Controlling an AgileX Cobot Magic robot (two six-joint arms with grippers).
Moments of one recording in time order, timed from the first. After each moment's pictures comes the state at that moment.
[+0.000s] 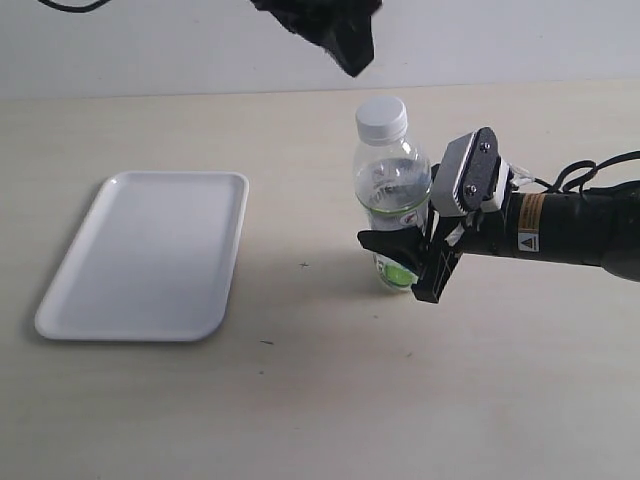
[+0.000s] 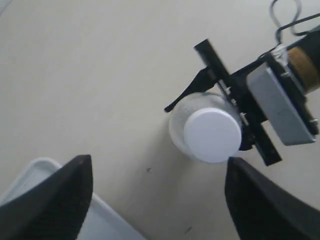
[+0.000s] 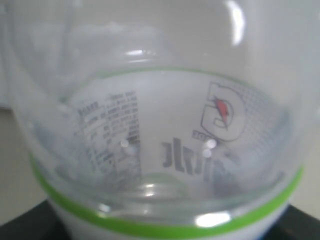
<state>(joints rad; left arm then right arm) -0.74 1.88 -1.97 -0.10 1.22 0.27 0.02 2.01 -0.70 -1.05 -1.01 0.15</state>
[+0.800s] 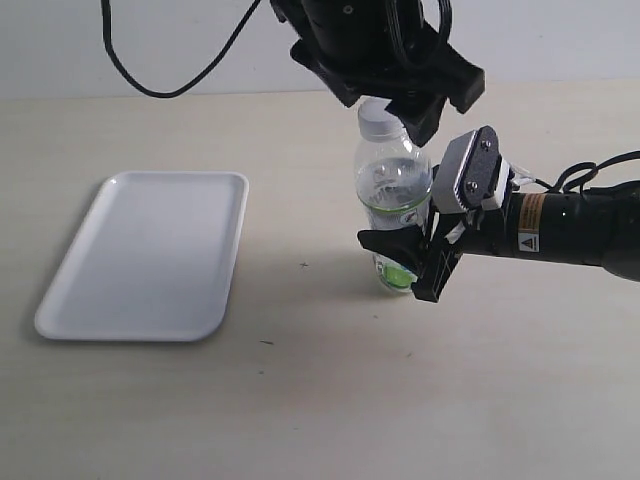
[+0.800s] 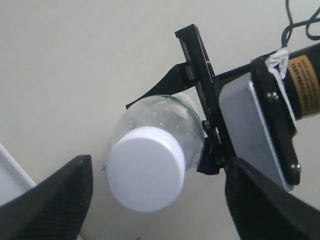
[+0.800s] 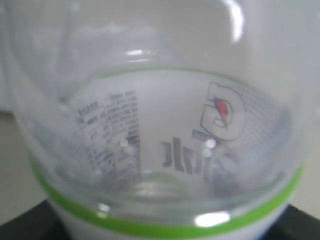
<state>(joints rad) -0.87 2.01 -2.02 -0.01 1.22 -0.02 0.02 2.01 -0.70 -1.06 -1.01 0.18</state>
